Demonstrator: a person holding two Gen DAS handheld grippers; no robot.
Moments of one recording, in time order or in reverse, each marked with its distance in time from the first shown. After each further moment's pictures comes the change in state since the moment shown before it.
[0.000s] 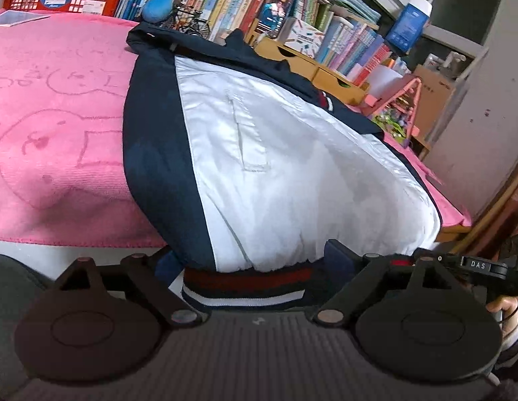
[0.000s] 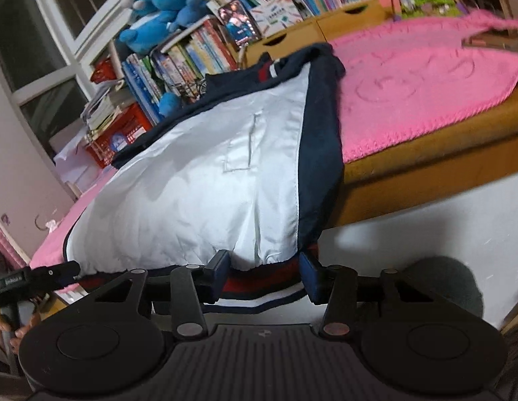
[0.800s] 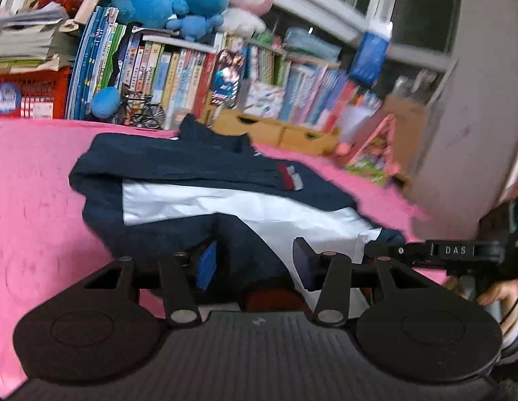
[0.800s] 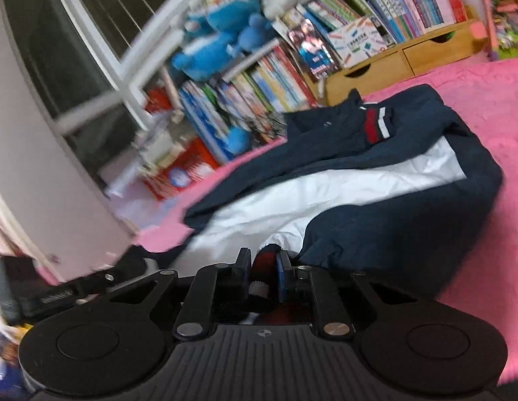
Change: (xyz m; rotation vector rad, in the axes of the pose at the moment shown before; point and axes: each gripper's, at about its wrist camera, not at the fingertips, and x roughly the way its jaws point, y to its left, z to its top) left arm 0.021 -0.046 0.104 0.230 -0.106 0.000; right arm 0.071 0.090 0.107 -0.037 -0.026 0.169
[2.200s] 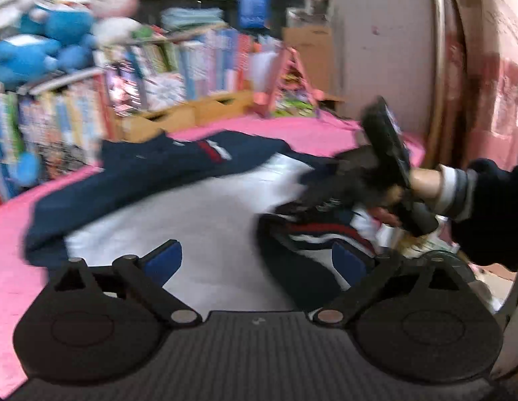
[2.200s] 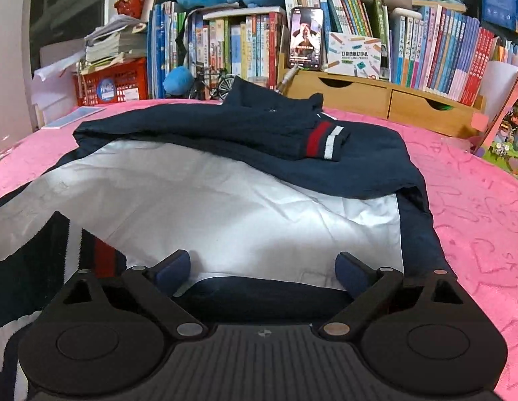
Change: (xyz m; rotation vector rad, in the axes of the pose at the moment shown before) left arm 0.006 -0.069 -0.024 0.462 0.111 -0.165; right arm 0.053 -0.018 -0.015 -0.450 0.052 -0.347
